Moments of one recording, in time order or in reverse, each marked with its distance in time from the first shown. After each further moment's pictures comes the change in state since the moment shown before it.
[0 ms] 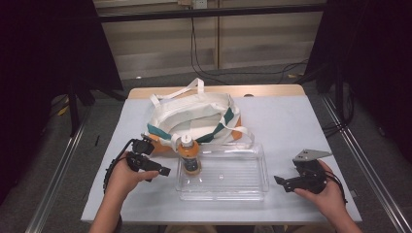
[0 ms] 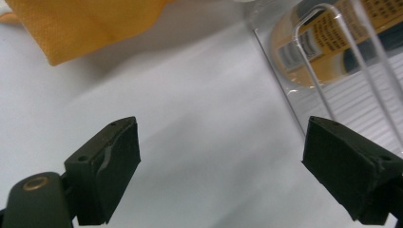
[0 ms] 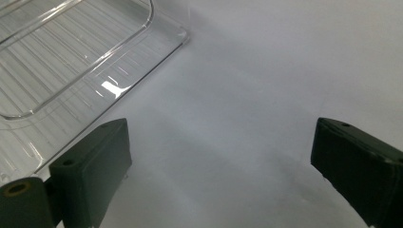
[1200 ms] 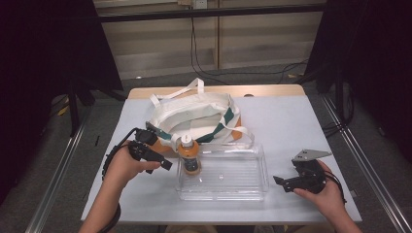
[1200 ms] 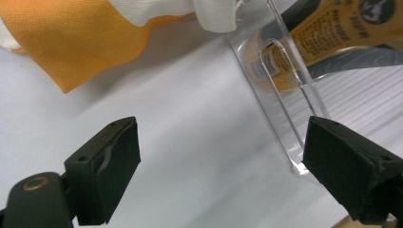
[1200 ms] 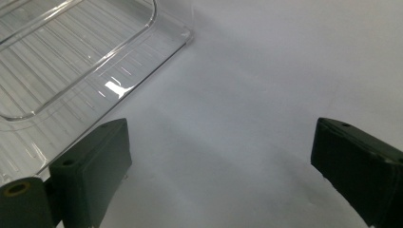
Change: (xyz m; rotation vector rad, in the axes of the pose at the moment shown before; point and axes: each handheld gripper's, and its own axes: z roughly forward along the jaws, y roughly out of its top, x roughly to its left) left arm -0.012 0.029 -0.024 0.072 -0.004 0.024; right arm -0.001 0.000 0.003 -0.004 0.017 -0.005
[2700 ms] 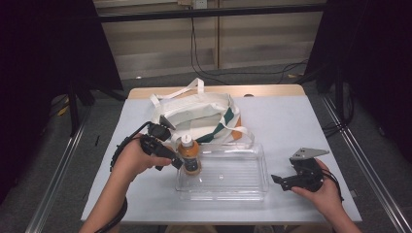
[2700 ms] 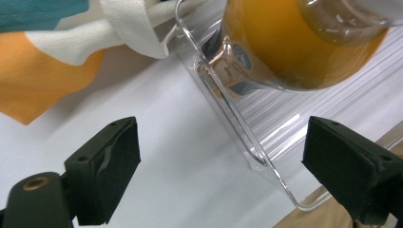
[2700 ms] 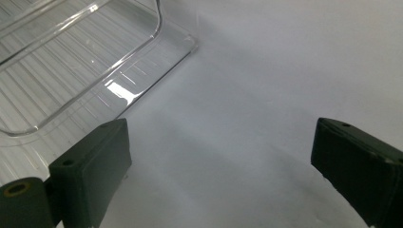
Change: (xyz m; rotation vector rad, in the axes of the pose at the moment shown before) left arm -0.033 0.026 -0.014 0.068 -0.032 0.087; right arm 0.002 0.005 0.004 -0.003 0.003 0.002
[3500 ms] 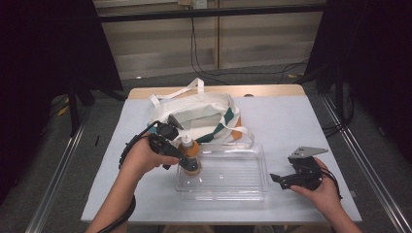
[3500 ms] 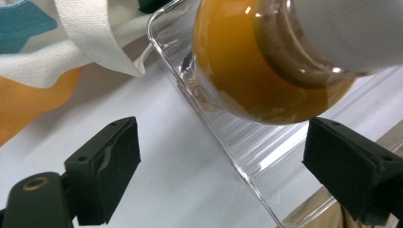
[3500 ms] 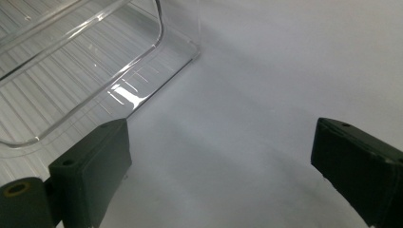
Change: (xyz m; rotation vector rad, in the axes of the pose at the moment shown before) left arm -0.012 0.014 0.010 0.015 -0.015 0.011; right arm 0.000 0.004 0.002 -0.004 0.013 0.004
